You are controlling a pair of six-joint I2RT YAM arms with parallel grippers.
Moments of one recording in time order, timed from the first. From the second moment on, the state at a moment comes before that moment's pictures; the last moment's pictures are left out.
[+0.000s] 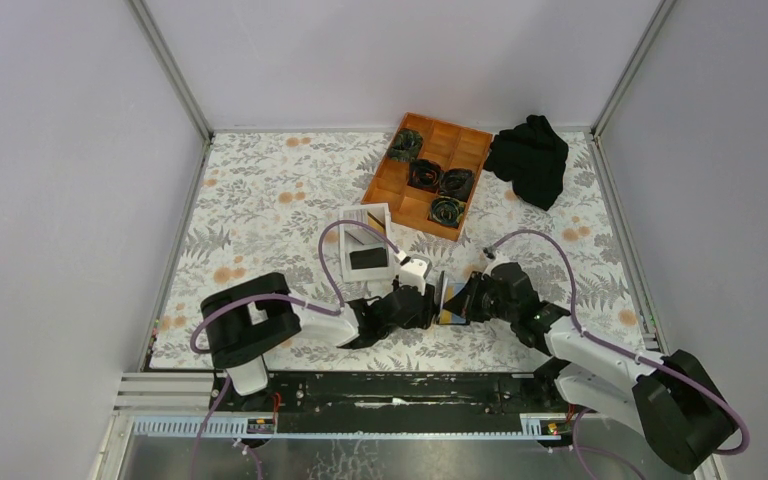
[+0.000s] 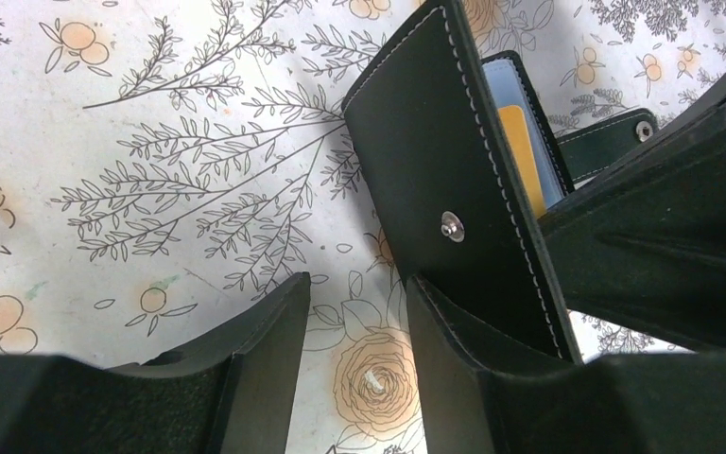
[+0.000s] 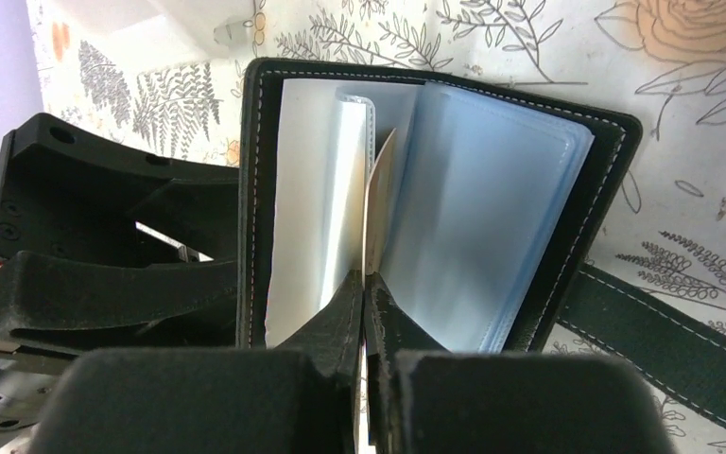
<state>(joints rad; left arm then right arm) -1.16 1.74 0.66 0.46 -0.33 -0.64 0.59 0.99 0.24 0.09 -0.22 0.83</state>
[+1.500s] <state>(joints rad) -1.31 1.14 0.60 -0.27 -0.61 -0.94 1.05 1.42 0.77 -0.31 0.41 0.67</state>
